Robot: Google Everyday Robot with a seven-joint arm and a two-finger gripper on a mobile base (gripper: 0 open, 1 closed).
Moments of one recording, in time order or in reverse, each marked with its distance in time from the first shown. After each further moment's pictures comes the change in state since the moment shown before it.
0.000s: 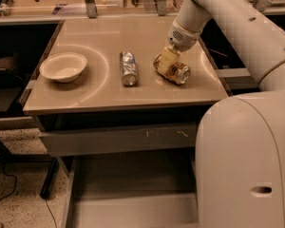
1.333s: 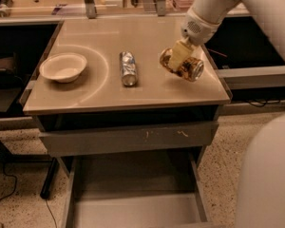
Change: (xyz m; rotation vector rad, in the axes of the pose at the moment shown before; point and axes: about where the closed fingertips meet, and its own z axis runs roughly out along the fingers) arm 0.027 0.038 -0.060 0.007 -0.041 -0.022
